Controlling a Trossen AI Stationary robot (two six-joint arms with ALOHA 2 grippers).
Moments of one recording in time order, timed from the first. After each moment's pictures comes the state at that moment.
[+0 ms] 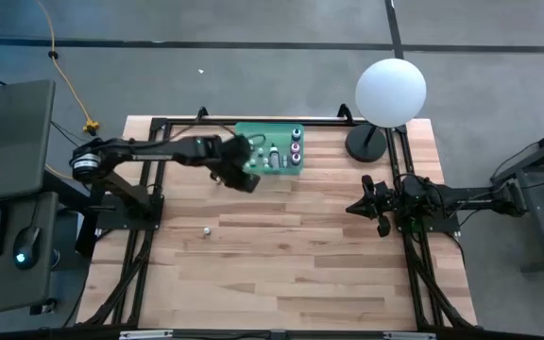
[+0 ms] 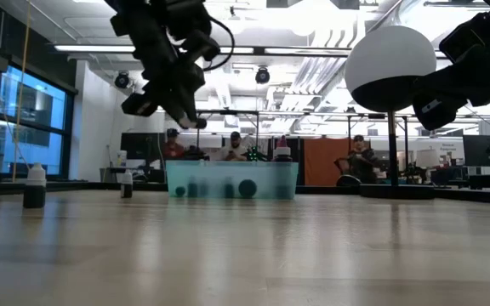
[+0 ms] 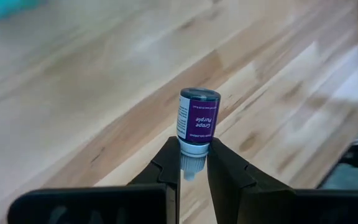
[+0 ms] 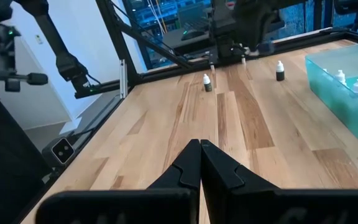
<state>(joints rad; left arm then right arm) 0.25 1.49 1.10 -0.65 0.27 -0.87 -0.02 0.18 0.01 0.07 -0.21 0.26</state>
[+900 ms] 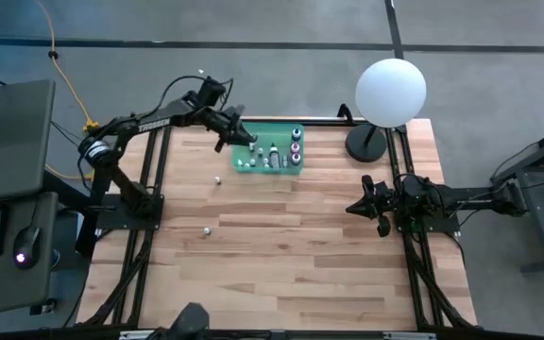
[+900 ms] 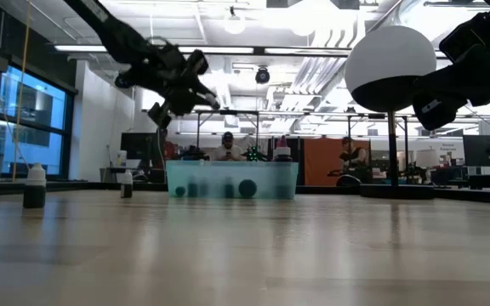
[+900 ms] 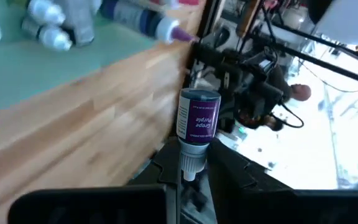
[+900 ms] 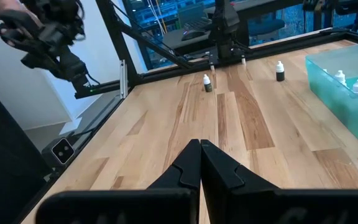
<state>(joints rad) 0.81 1.59 1.10 -0.26 1.03 -1.18 -0.02 0.18 0.01 0.07 -0.21 0.26</state>
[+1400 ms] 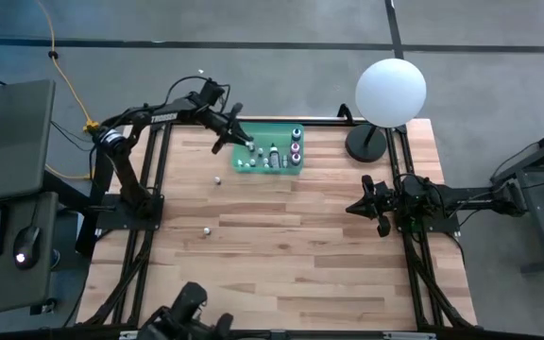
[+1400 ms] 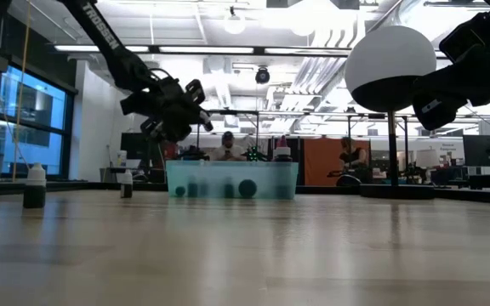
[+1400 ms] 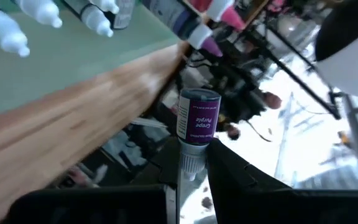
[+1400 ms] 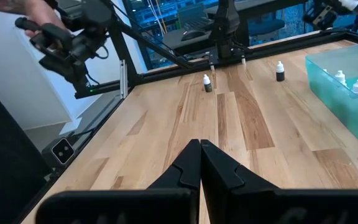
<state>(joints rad) 0.92 1.76 1.10 -0.26 1.24 -1.31 -0.02 0.18 0.01 0.07 -0.21 0.26</state>
